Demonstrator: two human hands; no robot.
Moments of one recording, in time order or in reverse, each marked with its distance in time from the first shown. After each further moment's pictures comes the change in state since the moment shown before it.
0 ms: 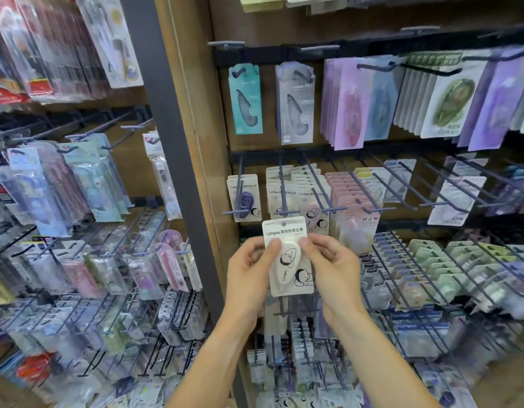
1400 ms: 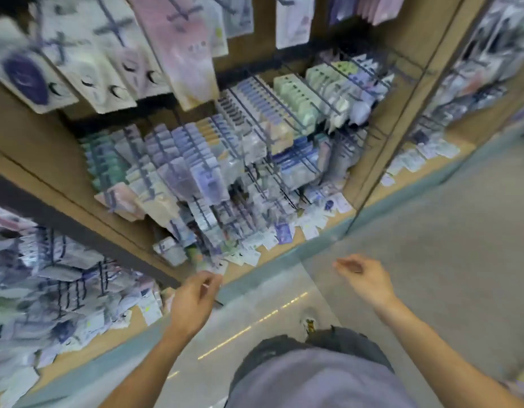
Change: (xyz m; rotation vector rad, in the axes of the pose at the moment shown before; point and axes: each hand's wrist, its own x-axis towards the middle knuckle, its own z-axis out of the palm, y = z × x) left_hand -0.154 -0.230 -0.049 0.976 -0.615 -0.202; right_hand -0.201 0.134 -0.317 -0.768 0.298 0.609
